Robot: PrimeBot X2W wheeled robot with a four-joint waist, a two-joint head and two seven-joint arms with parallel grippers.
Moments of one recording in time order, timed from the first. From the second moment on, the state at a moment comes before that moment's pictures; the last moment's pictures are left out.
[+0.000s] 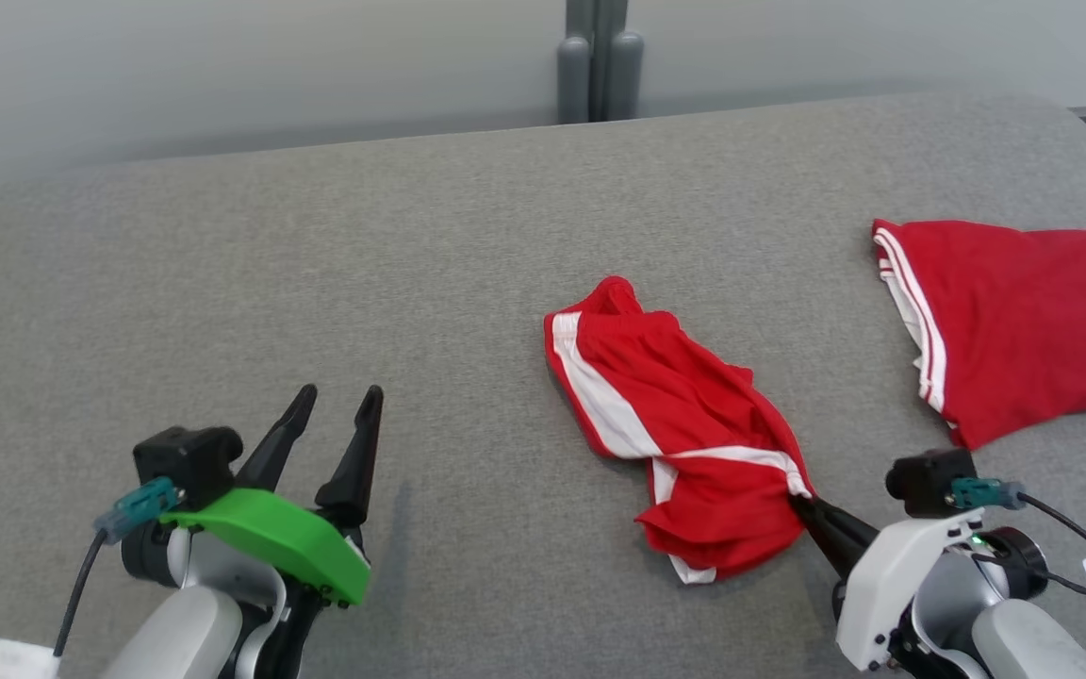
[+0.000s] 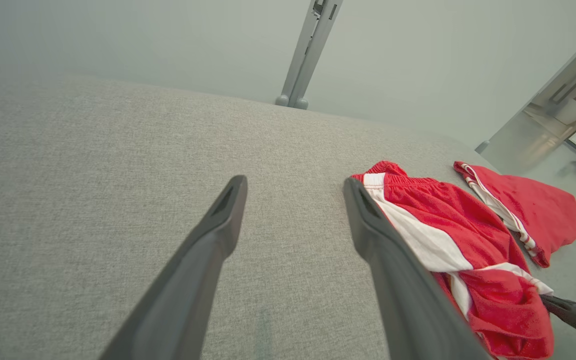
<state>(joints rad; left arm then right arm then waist) -0.19 0.30 -0.53 0.09 -0.84 0.12 -0.14 -0.03 -0.24 0.37 0.17 0.43 0.10 0.21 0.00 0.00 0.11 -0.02</state>
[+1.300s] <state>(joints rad) -0.50 0.24 -0.82 0.16 -0.69 -0.05 0.12 0.04 -0.36 0.27 0.04 0.47 0.10 0.19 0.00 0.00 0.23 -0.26</state>
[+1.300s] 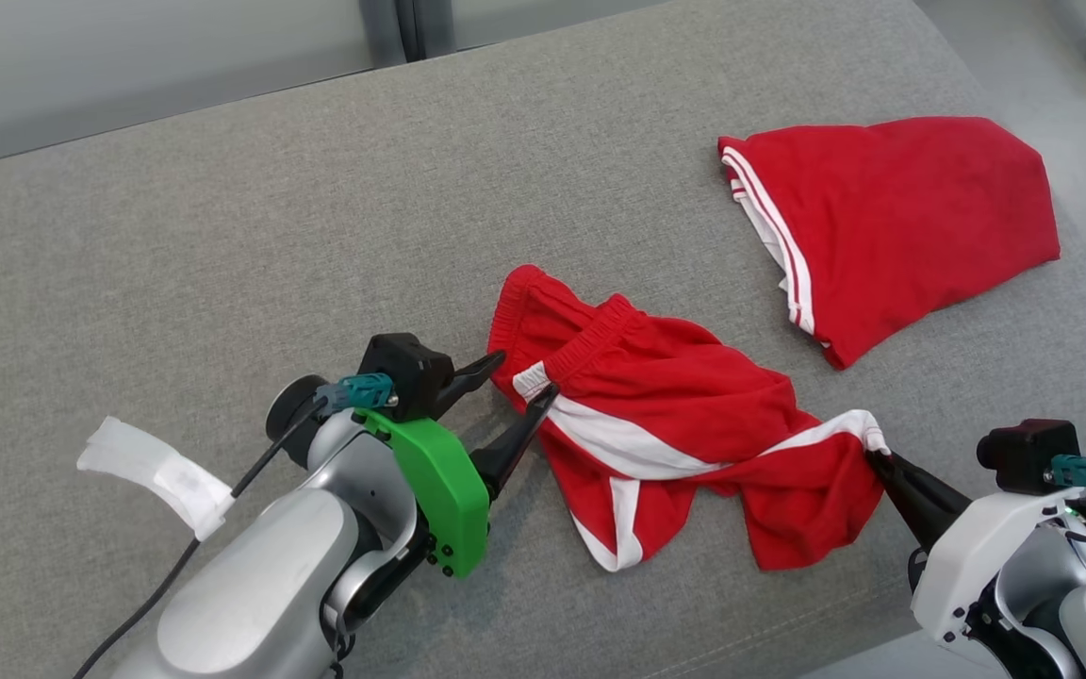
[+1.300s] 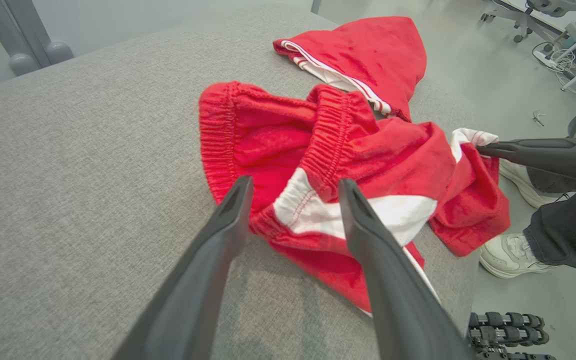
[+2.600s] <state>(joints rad) -0.58 0.26 -0.41 0.01 -1.12 -0.07 0.06 -0.20 -0.41 0.21 -0.23 0.73 0.12 0.17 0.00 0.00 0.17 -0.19</state>
